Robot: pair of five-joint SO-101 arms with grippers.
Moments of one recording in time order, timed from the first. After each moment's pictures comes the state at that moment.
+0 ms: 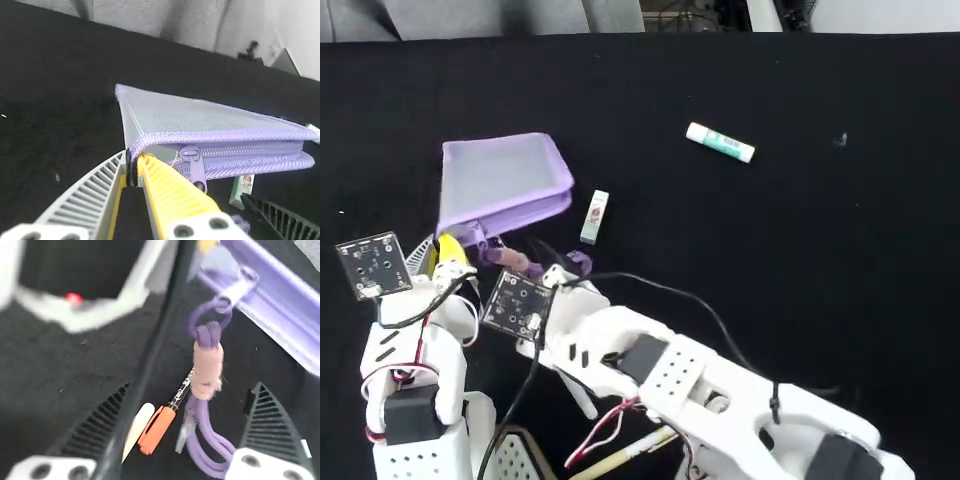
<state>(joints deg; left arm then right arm) -13.4 -102.9 77.3 53.5 8.9 -56.0 -34.9 69.0 6.8 19.4</state>
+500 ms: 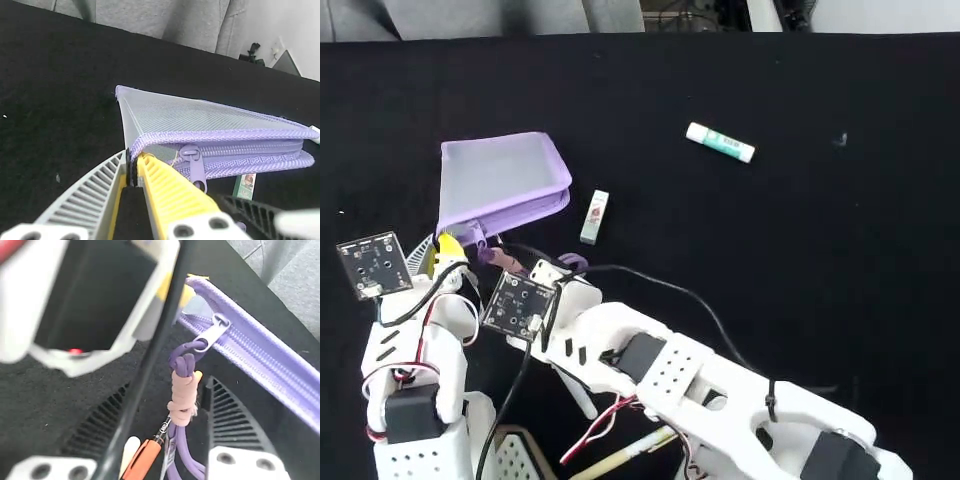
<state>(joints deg) -13.5 -103.0 78.2 52.8 8.9 -55.3 -34.2 69.0 -1.5 21.2</state>
